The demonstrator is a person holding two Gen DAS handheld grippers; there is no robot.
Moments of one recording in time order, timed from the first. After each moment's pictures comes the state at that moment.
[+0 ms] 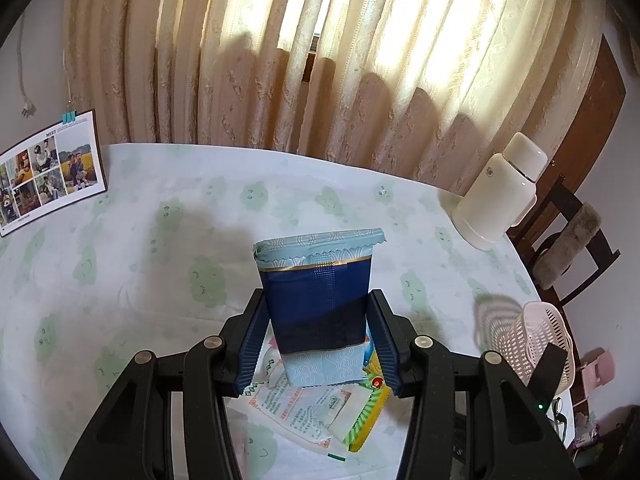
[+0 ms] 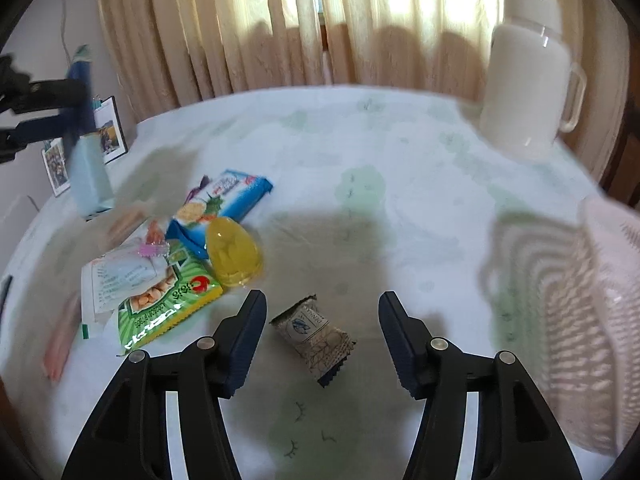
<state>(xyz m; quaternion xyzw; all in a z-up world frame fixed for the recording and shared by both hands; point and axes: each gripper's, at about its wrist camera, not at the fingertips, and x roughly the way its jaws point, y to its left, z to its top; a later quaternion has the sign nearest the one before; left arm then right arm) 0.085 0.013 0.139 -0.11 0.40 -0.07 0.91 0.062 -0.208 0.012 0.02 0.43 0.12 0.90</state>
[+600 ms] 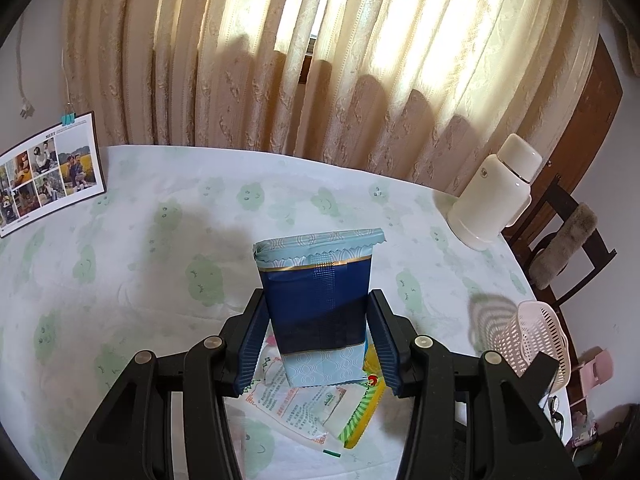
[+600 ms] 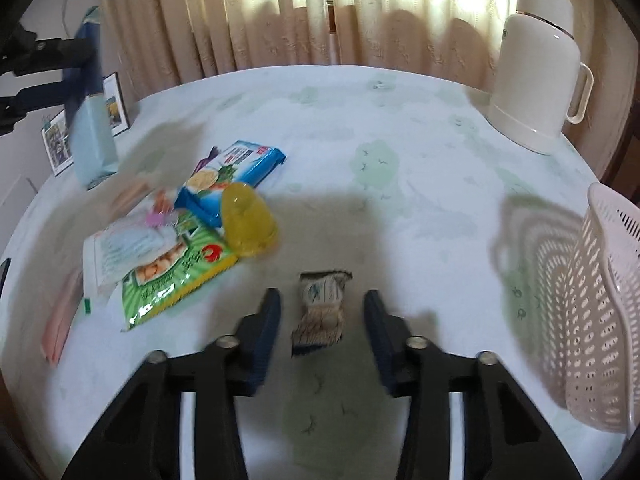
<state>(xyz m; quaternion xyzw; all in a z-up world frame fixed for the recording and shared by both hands) 0.082 0.016 0.141 -0.11 0.40 -0.08 0.91 0.052 -0.189 0.011 -0.02 0.44 0.10 0.89</state>
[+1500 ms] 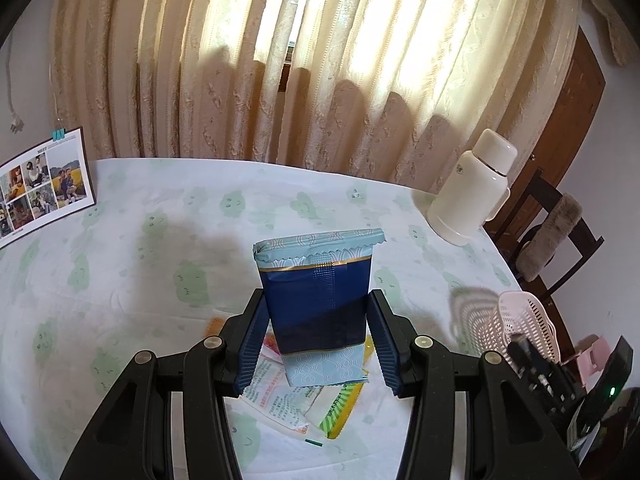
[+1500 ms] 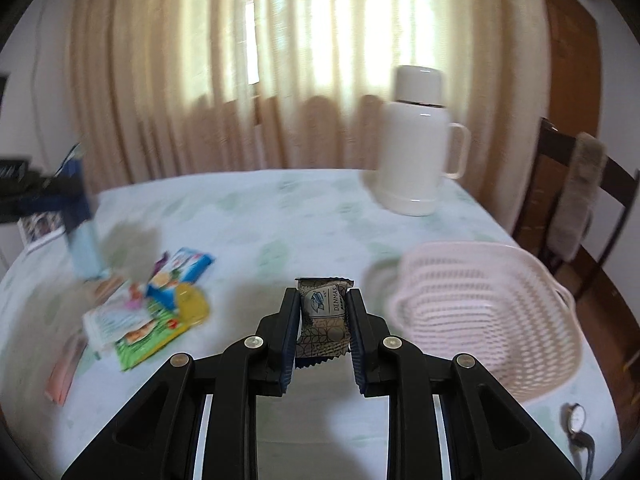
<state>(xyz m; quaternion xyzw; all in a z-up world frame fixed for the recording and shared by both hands) 0.061 -0.006 0.152 -0.09 0.38 -0.11 0.91 -0.012 -0.258 0.094 0.02 0.30 -0.04 0.95</state>
